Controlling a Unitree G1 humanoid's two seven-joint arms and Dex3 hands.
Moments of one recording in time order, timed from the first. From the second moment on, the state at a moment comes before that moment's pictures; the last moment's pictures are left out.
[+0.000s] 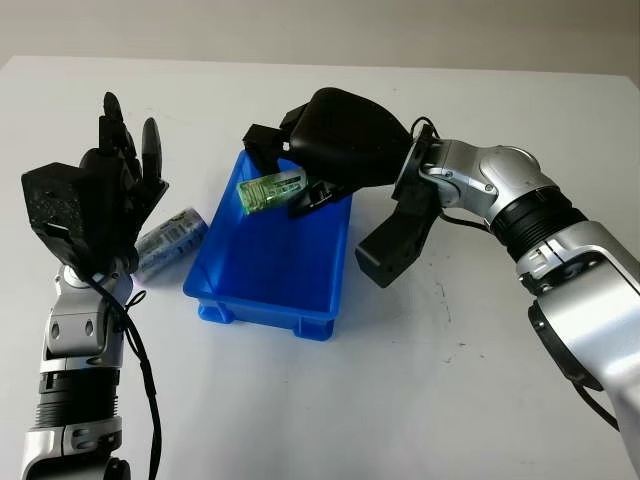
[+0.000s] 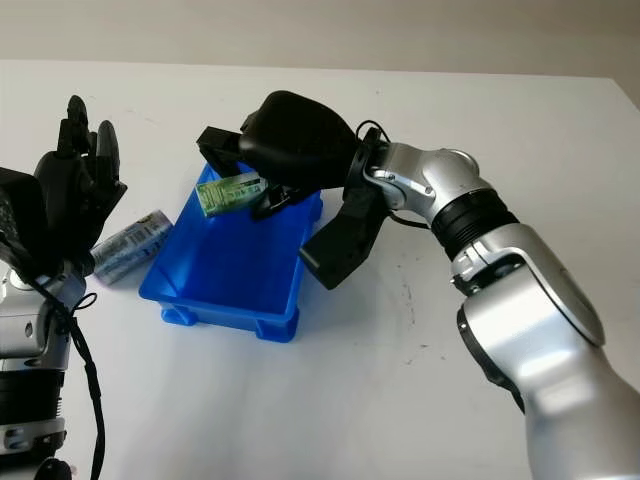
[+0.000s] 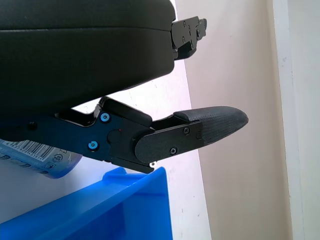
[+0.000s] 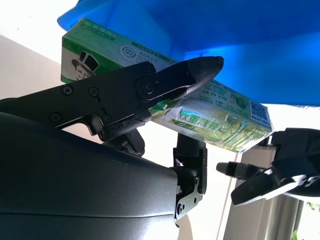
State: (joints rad) left arm -0.46 0.31 0.25 0.10 -0.10 0.24 -0.01; right arm -1.24 -0.45 0.63 0.95 -0.99 -0.83 -0.34
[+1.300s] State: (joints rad) left arm -0.44 0.31 0.25 0.06 -0.09 0.28 -0.02; right arm -0.90 -0.39 0.06 0.57 0.03 -0.16 0.44
